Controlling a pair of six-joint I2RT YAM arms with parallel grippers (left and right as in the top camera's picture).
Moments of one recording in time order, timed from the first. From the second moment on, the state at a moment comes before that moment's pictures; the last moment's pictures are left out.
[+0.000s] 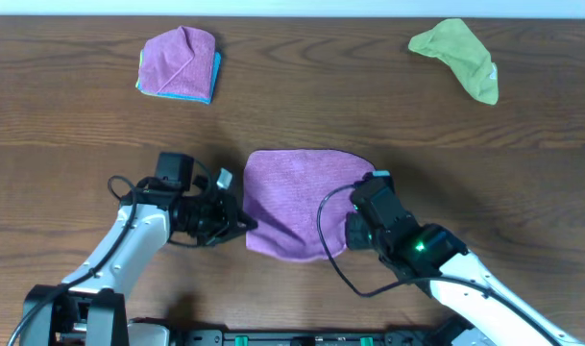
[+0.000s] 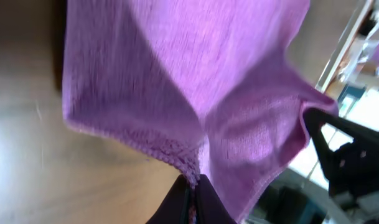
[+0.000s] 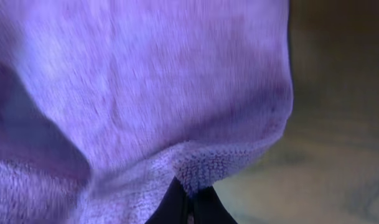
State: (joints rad) left arm -0.12 1.43 0.66 -0.57 0.86 -0.49; right arm 0.65 1.16 0.66 -0.55 0.15 0.57
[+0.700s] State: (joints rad) left arm -0.13 1.43 0.66 -0.13 0.62 -0.84; right arm 0.55 1.35 0.66 -0.09 0.29 0.44
